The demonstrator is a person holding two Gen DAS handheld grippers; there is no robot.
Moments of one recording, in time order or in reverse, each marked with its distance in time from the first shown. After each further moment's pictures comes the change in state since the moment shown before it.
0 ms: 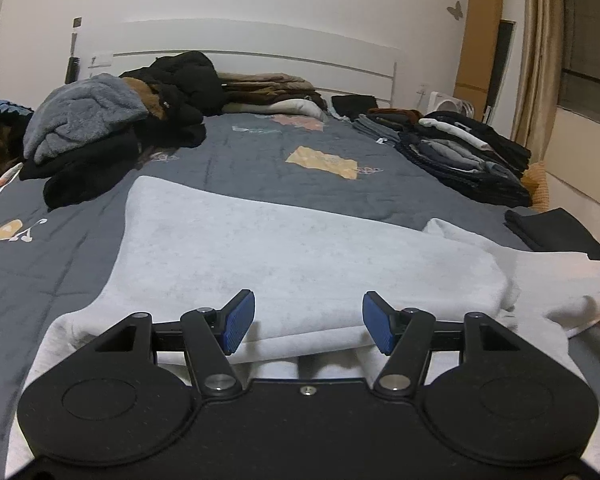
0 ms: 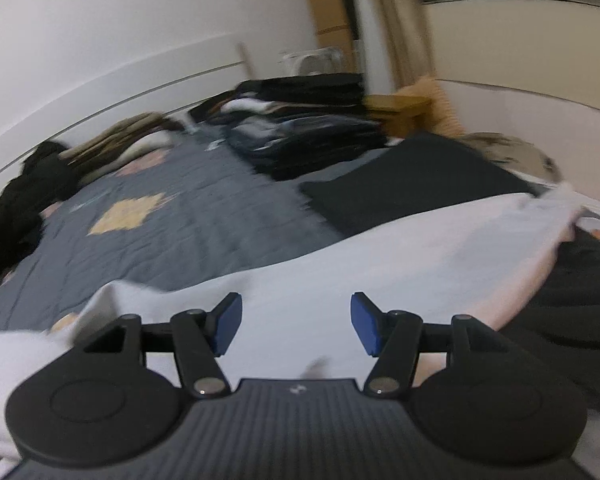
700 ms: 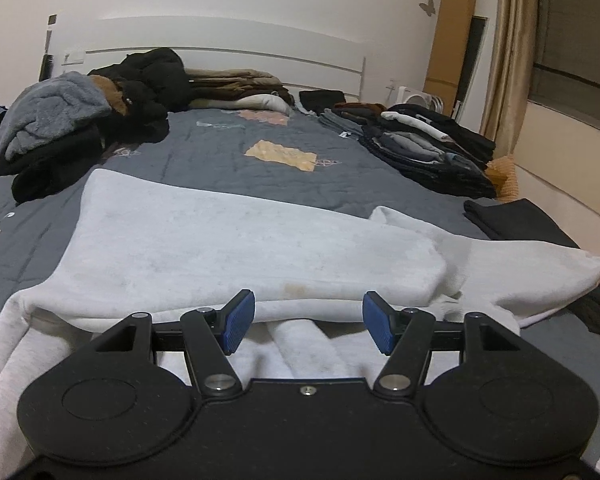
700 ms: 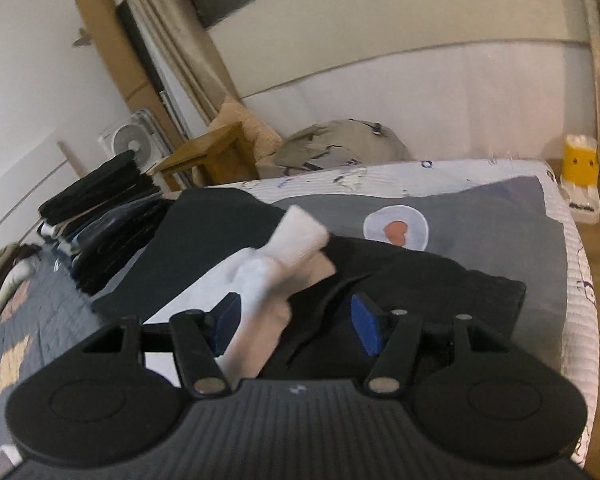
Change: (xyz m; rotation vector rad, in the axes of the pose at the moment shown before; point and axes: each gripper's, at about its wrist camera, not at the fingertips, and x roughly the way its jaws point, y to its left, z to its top) left arm -0.009 -0.047 -0.013 0.017 0.011 -0.076; right arm 0.003 -0.208 0.021 0.442 -0.092 -0.301
